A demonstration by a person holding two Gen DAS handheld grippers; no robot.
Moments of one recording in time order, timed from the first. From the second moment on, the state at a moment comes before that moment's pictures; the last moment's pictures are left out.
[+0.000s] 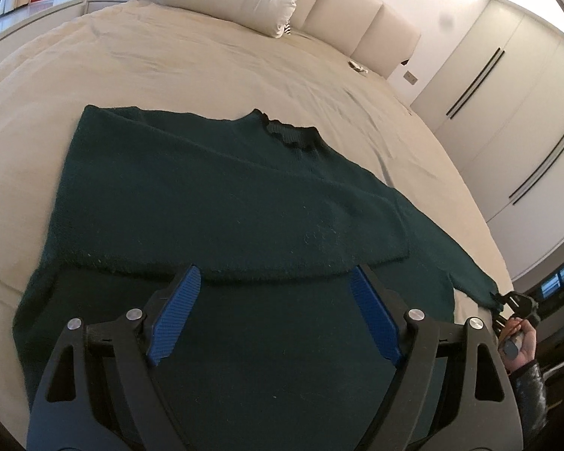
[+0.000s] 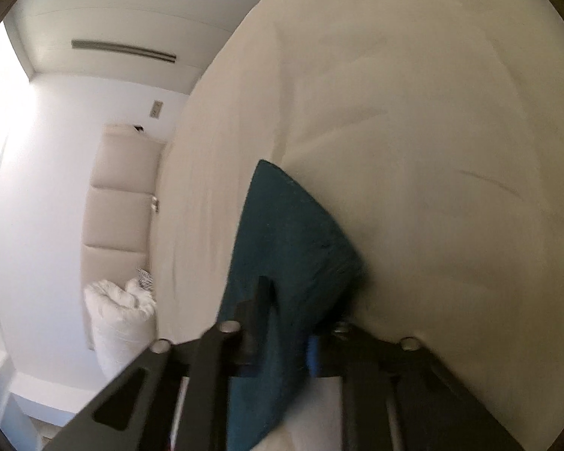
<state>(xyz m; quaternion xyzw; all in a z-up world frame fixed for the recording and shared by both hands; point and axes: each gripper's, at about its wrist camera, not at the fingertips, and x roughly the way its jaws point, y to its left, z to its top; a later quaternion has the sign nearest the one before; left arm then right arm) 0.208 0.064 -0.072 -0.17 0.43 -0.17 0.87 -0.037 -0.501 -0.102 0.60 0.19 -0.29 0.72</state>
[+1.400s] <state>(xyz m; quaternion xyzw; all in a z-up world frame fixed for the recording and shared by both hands) 0.331 0.022 -0.126 -0.35 0.56 -0.27 0.70 0.171 -0.063 -0.072 0.14 0.43 0.11 0.88</state>
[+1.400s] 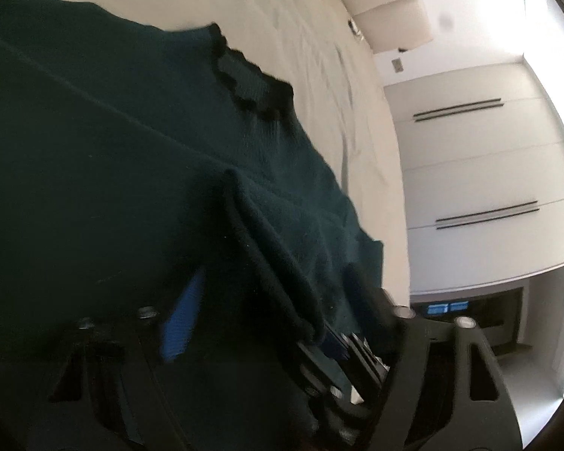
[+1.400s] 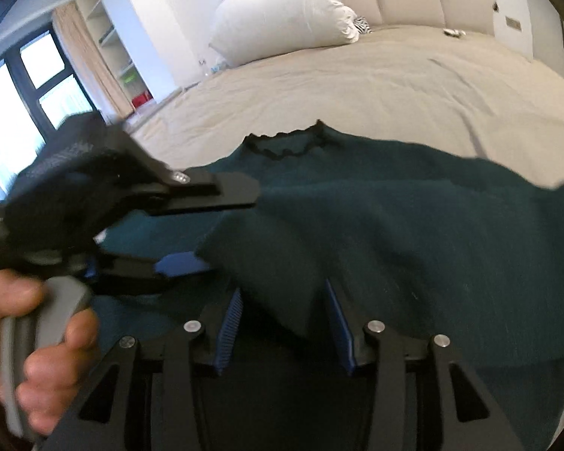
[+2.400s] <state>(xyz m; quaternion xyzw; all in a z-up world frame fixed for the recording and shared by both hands) 0.315 0.132 -0.132 -0.33 0.51 -0.17 0.78 0.060 -0.236 -0.075 0.58 0.26 0.00 0.78</state>
